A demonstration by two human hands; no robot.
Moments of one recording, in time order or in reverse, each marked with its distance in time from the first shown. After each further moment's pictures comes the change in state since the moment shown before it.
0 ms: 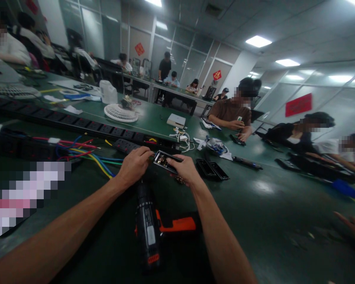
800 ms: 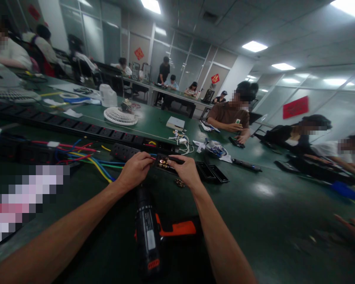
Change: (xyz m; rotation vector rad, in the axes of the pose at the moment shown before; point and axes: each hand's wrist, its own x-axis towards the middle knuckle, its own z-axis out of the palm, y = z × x) left_hand -0.001 0.000 0.006 -0.199 0.051 0.021; right_hand 0.013 0.006 -0.010 -0.190 0.107 -0.304
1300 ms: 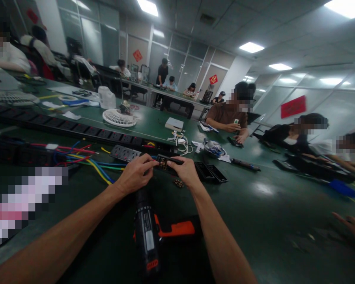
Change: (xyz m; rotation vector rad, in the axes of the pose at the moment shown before) left_hand 0.000 0.014 -0.010 -0.002 -0.014 0.104; right_hand -0.002 0.004 -0.004 0.065 0.013 0.106
